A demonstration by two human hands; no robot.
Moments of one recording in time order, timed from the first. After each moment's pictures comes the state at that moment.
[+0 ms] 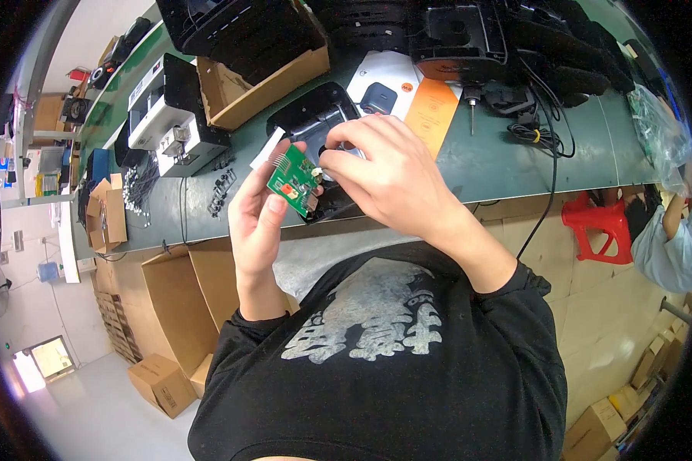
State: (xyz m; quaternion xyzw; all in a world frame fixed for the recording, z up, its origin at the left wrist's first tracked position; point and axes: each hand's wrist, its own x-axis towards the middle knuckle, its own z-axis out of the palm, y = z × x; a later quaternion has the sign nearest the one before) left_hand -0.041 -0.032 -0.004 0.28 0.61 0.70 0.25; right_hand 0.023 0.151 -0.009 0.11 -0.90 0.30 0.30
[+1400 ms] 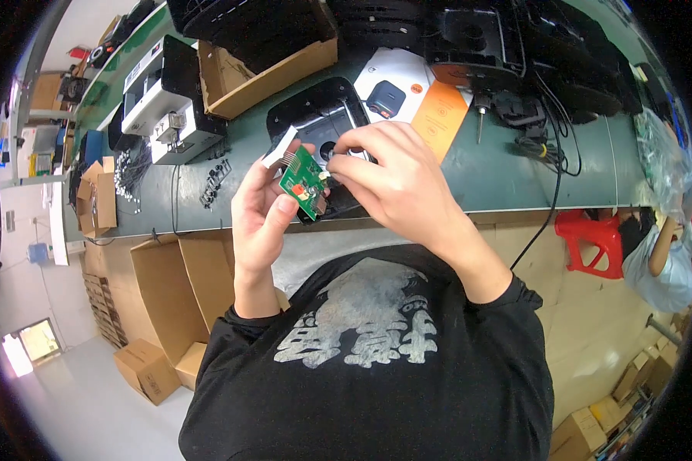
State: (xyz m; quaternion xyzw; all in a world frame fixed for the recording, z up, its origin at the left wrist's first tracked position) left_hand -0.040 -0.027 -0.016 0.20 0.56 0.75 0.28; right_hand 0.019 0.155 -0.019 0.12 -0.90 0.31 0.30
